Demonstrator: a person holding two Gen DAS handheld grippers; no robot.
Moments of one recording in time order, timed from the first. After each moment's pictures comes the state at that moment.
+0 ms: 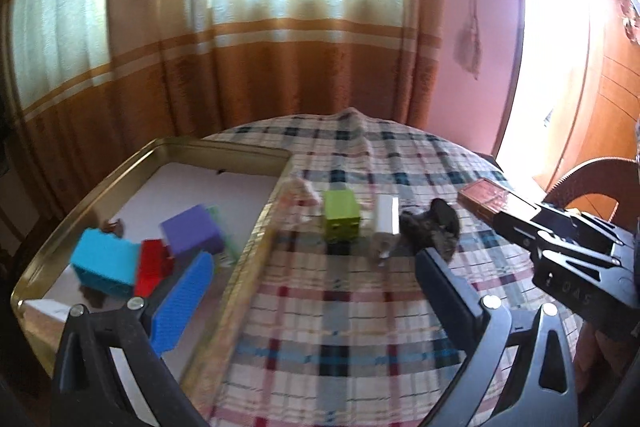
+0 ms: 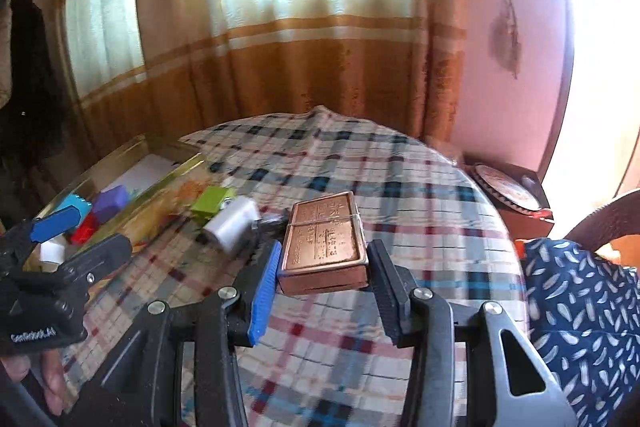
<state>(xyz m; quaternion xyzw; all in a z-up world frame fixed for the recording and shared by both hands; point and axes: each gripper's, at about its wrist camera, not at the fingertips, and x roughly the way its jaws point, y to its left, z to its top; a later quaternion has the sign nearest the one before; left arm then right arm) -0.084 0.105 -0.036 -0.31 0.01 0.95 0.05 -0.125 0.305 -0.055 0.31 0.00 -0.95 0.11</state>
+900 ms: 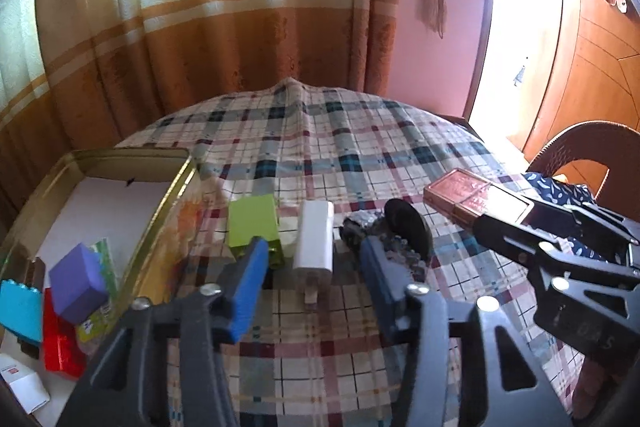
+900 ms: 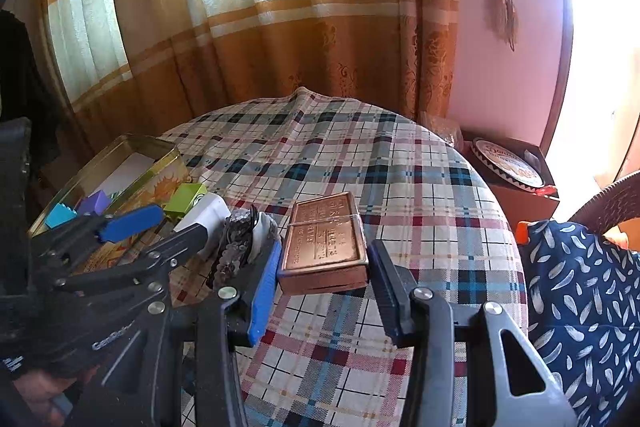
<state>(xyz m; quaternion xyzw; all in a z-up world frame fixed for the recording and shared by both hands) -0.146 0.158 -0.061 -0.36 0.05 0.92 0.11 -0.150 0.321 -0.067 0.35 -0.02 -0.93 0.11</state>
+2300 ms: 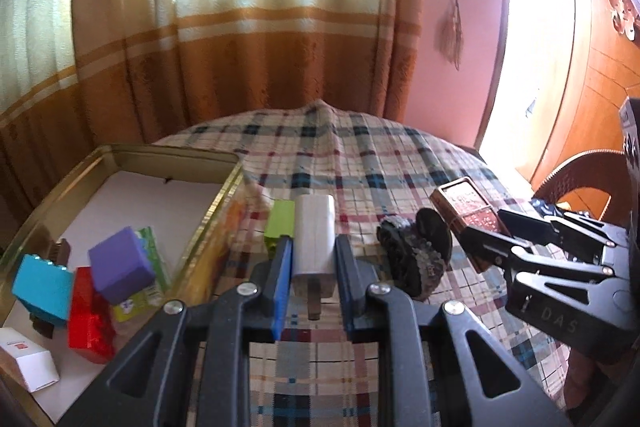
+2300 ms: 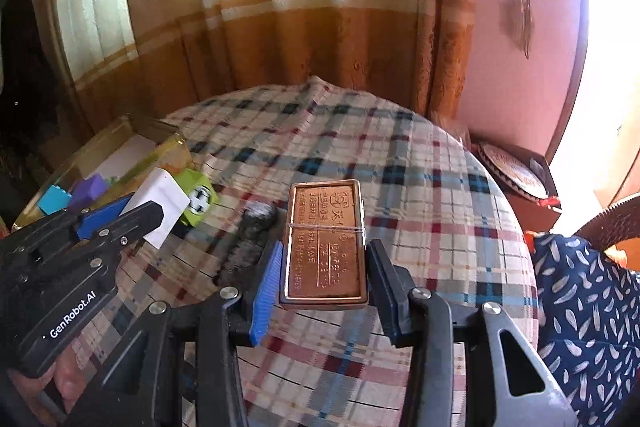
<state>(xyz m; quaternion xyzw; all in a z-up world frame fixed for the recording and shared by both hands) -0.121 0.128 -0.048 -0.31 0.01 0.95 0.08 -0.152 0.297 -0.066 0.34 0.02 -0.93 0.12</state>
